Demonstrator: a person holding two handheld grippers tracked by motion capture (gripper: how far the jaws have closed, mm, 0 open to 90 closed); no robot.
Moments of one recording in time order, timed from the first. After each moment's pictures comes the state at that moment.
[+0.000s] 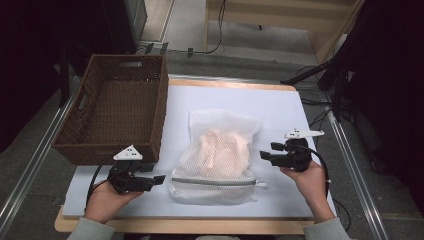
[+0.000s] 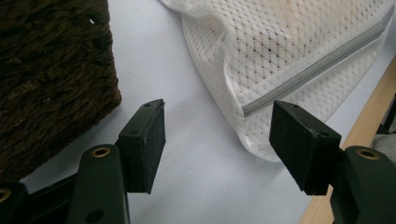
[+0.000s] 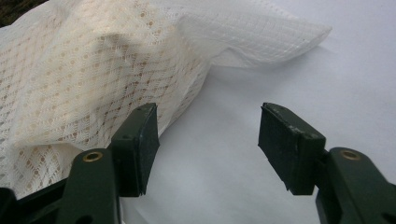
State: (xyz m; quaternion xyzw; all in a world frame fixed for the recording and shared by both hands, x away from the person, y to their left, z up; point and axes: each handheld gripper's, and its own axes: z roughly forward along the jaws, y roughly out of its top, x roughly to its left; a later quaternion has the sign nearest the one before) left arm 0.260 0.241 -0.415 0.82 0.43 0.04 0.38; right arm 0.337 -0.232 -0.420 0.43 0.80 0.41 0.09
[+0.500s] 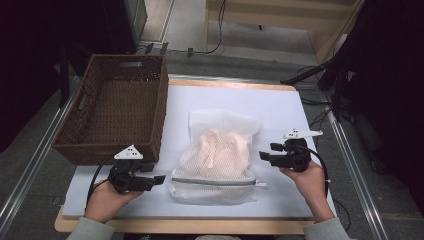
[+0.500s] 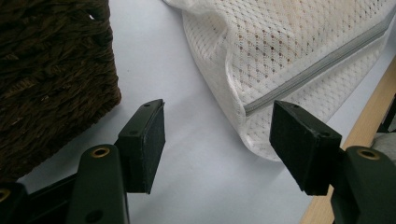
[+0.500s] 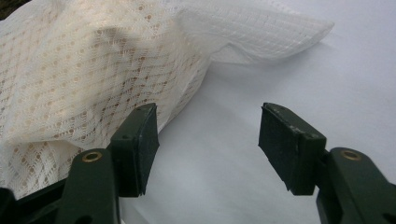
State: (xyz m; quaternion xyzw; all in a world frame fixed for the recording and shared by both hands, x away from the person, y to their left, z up) left arm 0.261 0.240 -0.415 0.82 0.43 0.03 0.37; right arm 0.337 -0.232 -0.422 0.43 0.80 0.40 0.08
